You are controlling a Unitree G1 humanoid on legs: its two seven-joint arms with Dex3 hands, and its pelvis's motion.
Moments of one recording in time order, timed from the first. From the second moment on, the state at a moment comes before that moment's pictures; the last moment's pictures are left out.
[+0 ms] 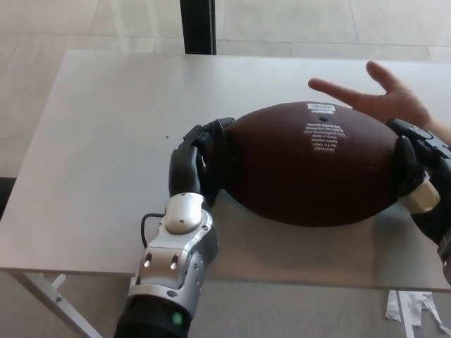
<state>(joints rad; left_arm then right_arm) -0.42 -0.19 -0.04 0.45 -0.10 0.25 0.30 -0.19 -0.15 -0.17 0.08 0.29 0.36 0.07</state>
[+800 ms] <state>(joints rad) -0.43 -0.19 -0.06 0.46 -0.10 0.23 0.34 -0.17 -0.01 -0.22 0.10 0.26 0.24 -0.03</state>
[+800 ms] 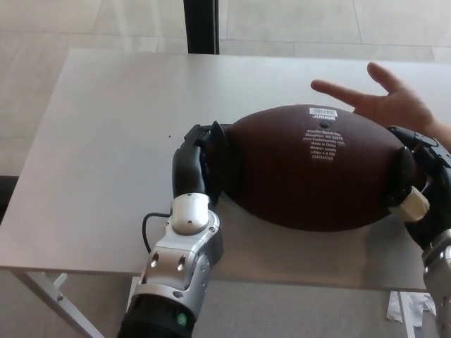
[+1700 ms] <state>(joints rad) -0.53 -0.15 0.00 0.57 -0.13 0.19 0.42 -0.49 0.07 -0.23 0.15 0.17 0.14 -0.26</state>
